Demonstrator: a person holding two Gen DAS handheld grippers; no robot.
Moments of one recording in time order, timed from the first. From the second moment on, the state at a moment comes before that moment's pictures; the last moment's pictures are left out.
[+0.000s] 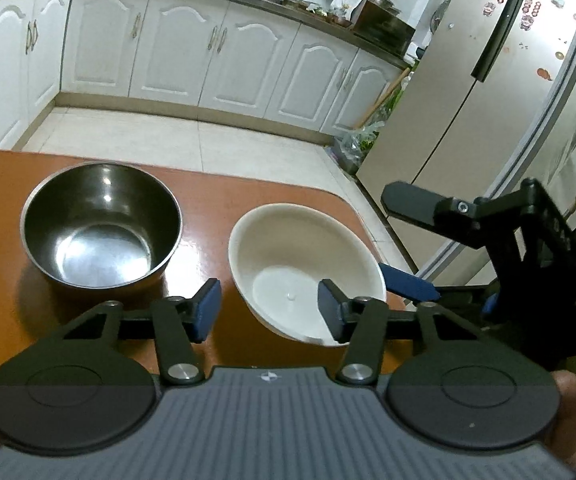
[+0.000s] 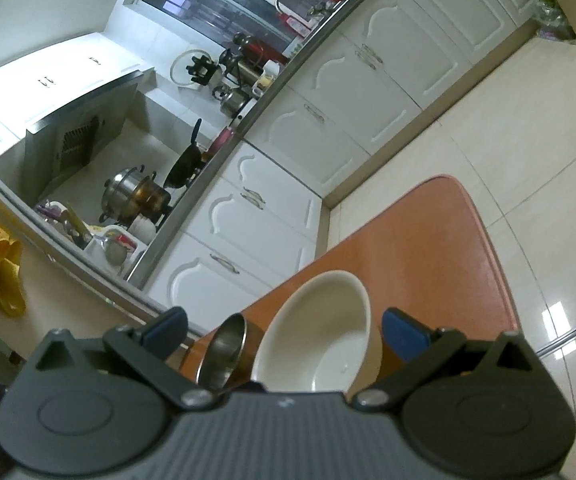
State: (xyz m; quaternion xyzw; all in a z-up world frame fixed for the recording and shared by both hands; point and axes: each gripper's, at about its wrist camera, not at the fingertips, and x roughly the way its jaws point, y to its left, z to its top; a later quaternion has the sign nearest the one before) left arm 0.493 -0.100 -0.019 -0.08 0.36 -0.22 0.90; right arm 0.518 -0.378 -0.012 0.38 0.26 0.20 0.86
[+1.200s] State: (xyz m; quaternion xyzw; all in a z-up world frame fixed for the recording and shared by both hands) left arm 0.428 -0.045 -0.001 -0.09 0.34 -0.25 0.90; right arm 0.450 -0.344 0.006 0.39 0.25 0.25 0.85
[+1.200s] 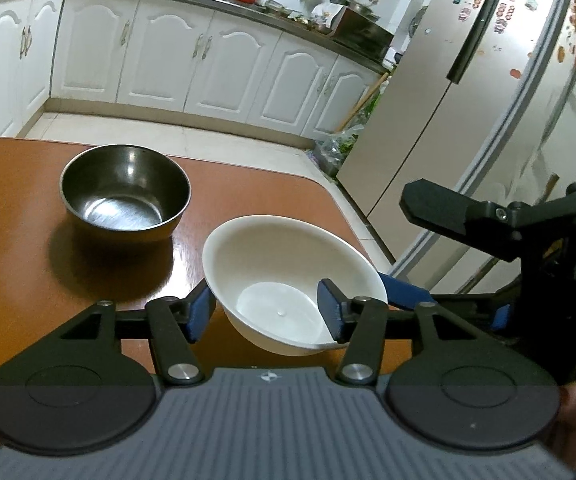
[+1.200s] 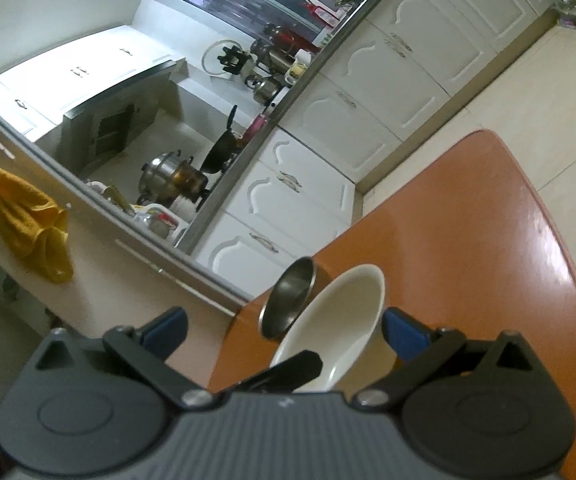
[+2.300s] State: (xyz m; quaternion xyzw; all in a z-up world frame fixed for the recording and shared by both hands) left arm 0.321 -0.009 0.012 -0.08 0.28 -0.27 0.92; right arm 0.292 -0.292 0.038 0.40 0.22 0.30 0.84
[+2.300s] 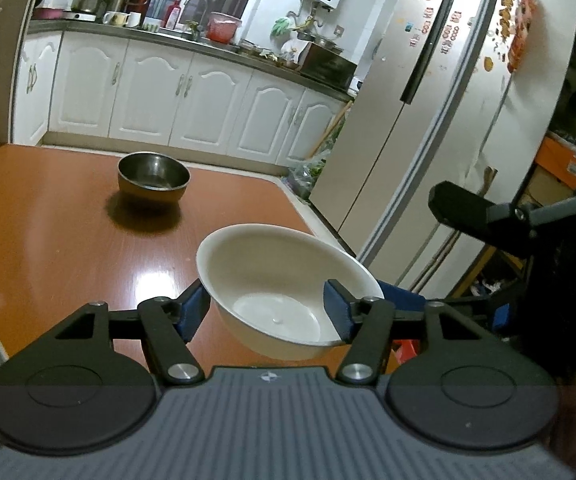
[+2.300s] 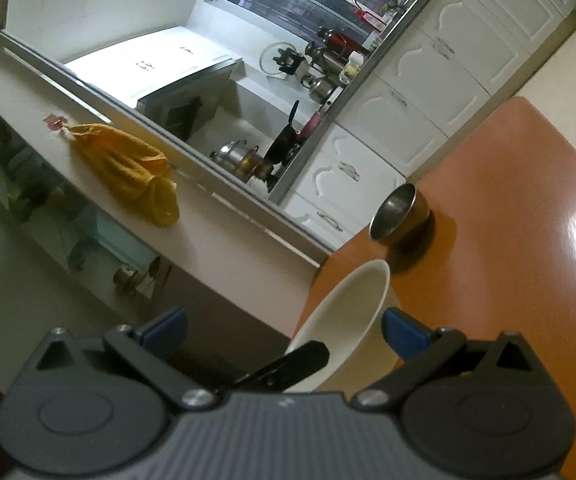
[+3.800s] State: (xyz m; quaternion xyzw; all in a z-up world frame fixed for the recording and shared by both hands) left arm 0.320 -0.008 -0.019 -0.09 0.33 -0.25 0.91; right arm 0.231 -0.279 0.006 0.40 0.26 0.26 0.84
